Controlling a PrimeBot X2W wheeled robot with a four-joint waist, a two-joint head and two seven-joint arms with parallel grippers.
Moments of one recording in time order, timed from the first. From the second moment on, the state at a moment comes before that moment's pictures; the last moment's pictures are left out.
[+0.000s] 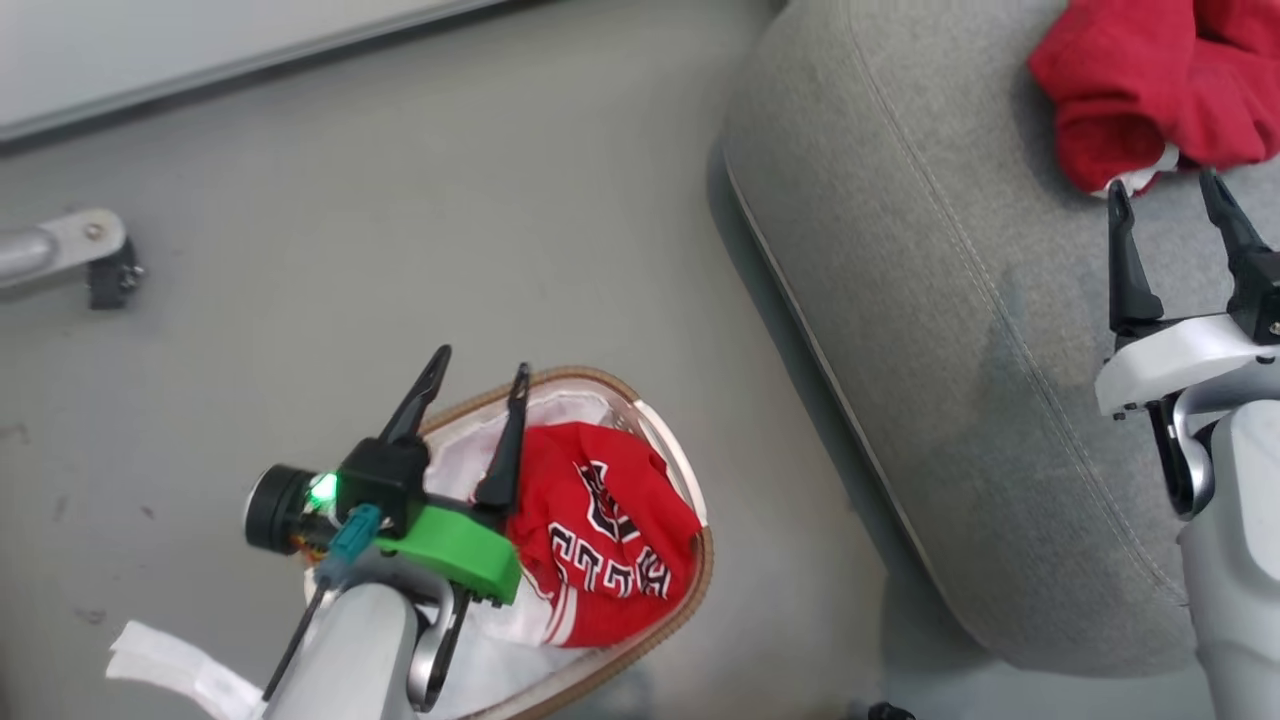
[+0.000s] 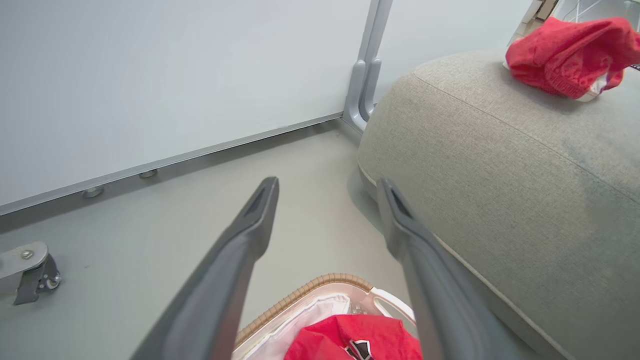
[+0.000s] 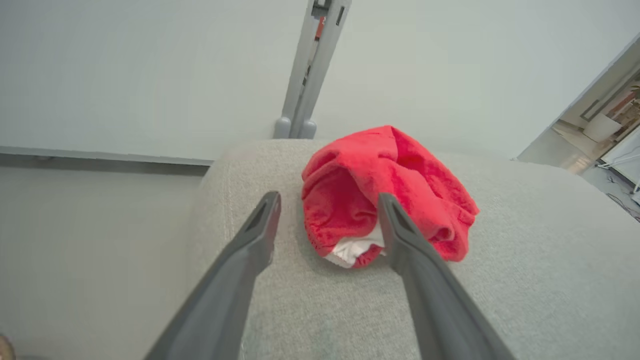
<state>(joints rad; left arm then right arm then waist) -0.31 0.07 -0.32 0.36 -0.16 -0.11 -0.26 -0.52 -0.20 -0.15 0.44 -0.03 0.13 -0.26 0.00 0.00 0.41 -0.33</state>
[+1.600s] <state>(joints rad) 0.00 0.05 -0.06 0.38 -0.23 -0.08 -0.26 -0.13 -0.06 0.02 0.37 0.14 0.13 -0.26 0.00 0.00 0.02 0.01</state>
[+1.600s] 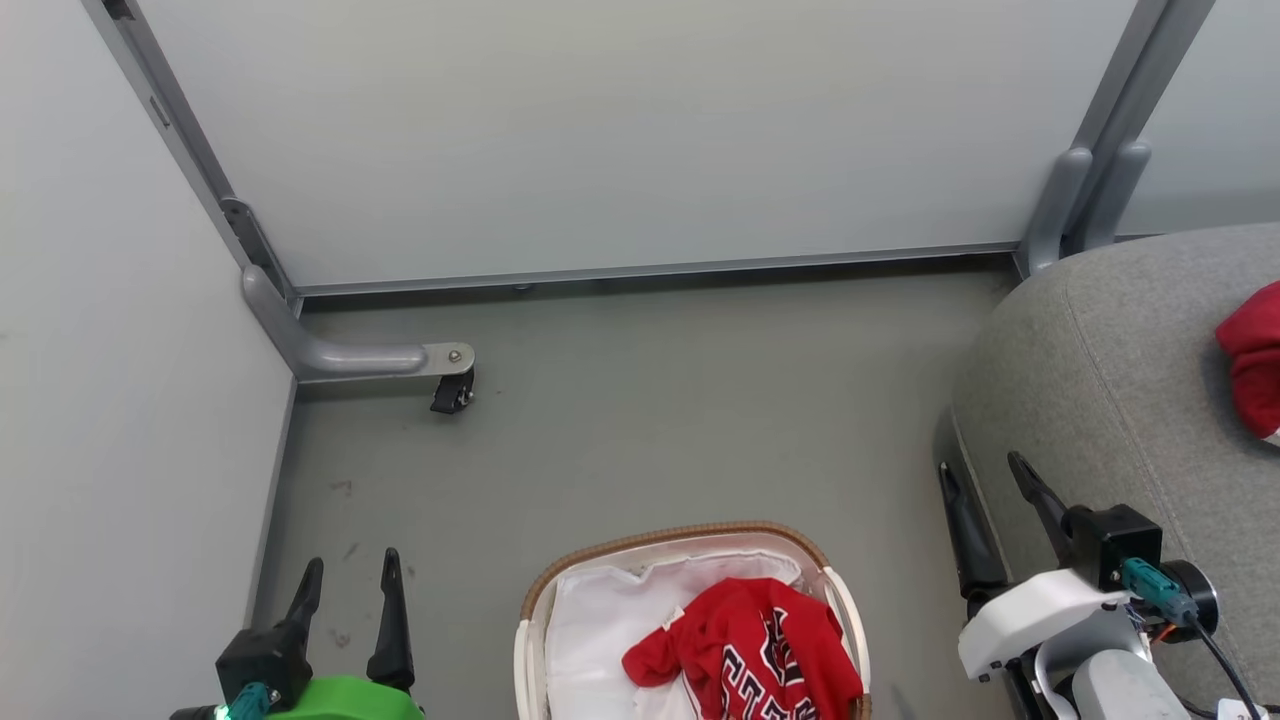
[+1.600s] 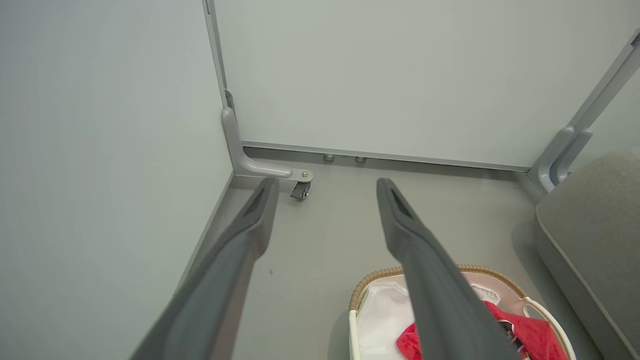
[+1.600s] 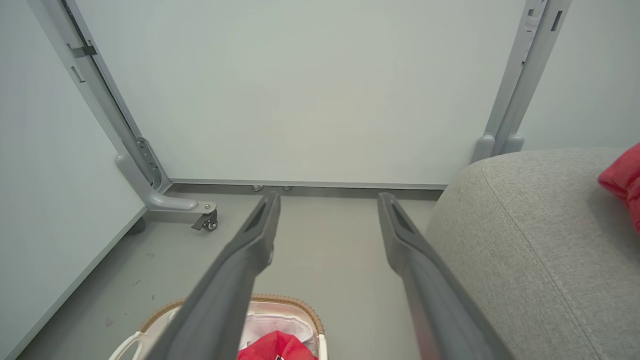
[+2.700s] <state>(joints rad) -0.47 0.05 -0.28 0.63 -0.28 -0.12 -0.26 -0.49 -0.05 0.08 0.18 0.26 0.13 -0.26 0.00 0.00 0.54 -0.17</state>
